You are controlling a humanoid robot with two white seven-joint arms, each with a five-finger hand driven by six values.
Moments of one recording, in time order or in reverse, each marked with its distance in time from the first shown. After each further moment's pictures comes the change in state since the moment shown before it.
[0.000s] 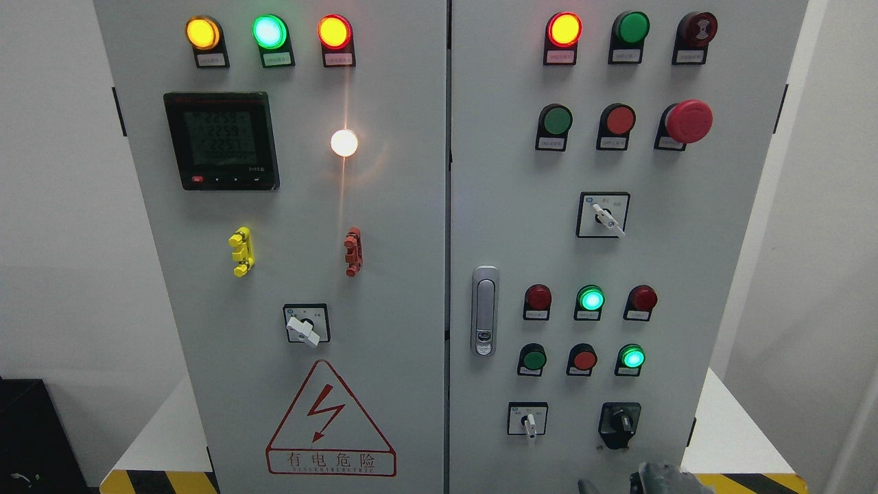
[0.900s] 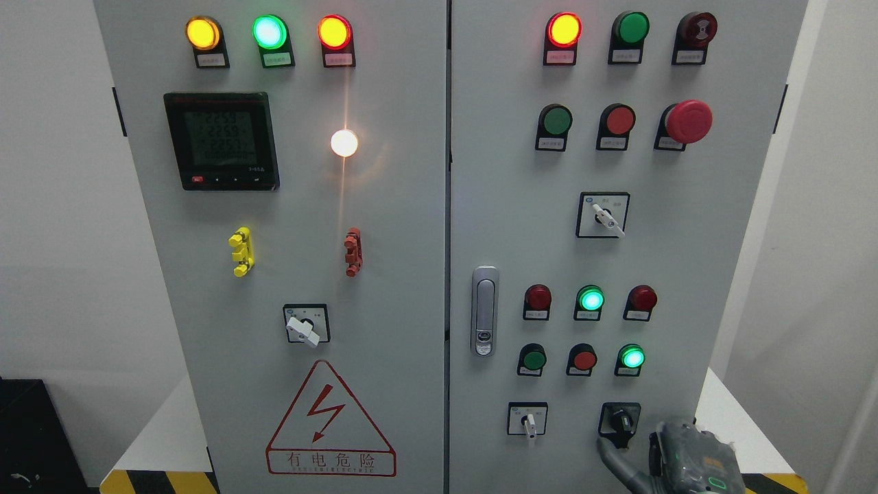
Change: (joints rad) left arm 0.000 0.000 0.000 0.000 0.000 0.000 0.000; right arm -0.093 -0.042 -0.038 0.086 0.038 -0.009 -0.051
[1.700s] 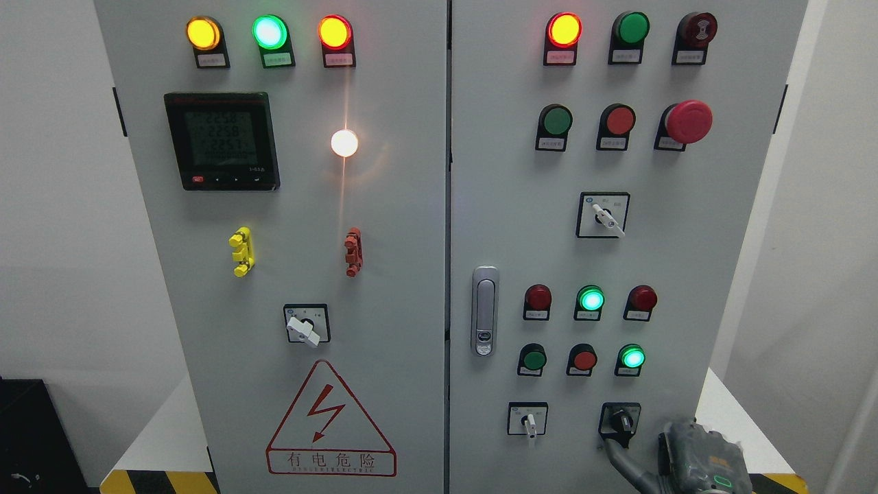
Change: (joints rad) left arm 0.000 0.000 0.000 0.000 0.000 0.000 0.000; right arm -0.011 -0.018 -0.011 0.048 0.019 -0.006 -0.013
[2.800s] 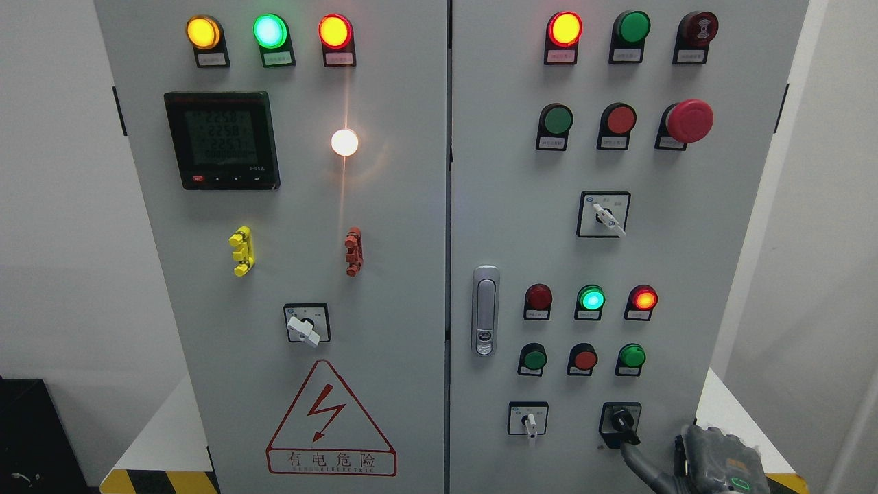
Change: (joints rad) left arm 0.000 0.000 0.000 0.000 0.000 0.000 0.000; right arm -0.009 -0.005 -0.053 -0.001 -0.022 -0.001 0.003
